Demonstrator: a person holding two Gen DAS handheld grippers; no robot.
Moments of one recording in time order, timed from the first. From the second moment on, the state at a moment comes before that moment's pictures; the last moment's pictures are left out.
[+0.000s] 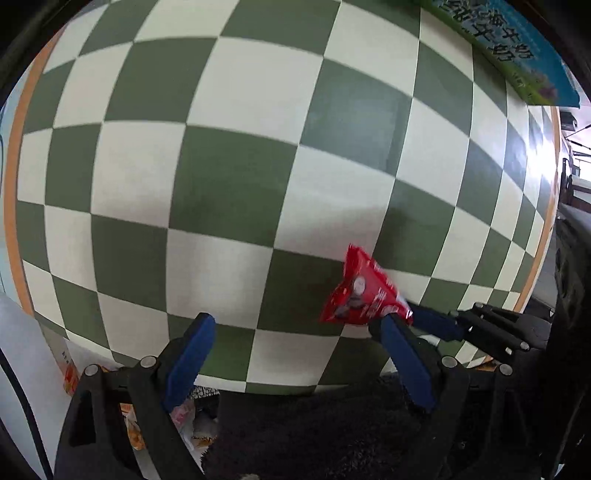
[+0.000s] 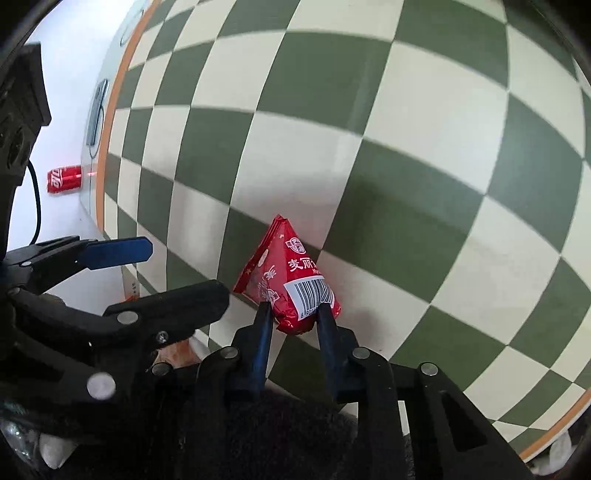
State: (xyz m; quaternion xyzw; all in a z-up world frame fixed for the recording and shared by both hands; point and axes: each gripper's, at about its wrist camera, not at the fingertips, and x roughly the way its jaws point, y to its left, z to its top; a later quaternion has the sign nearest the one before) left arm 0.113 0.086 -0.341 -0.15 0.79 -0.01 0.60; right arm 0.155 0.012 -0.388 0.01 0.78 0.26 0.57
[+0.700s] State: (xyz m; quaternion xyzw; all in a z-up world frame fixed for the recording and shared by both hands) left arm 0.093 0.126 -0.354 -0.18 0.78 0.02 0.60; right arm 0.161 0.021 -0.413 0.02 0.80 0.25 0.55
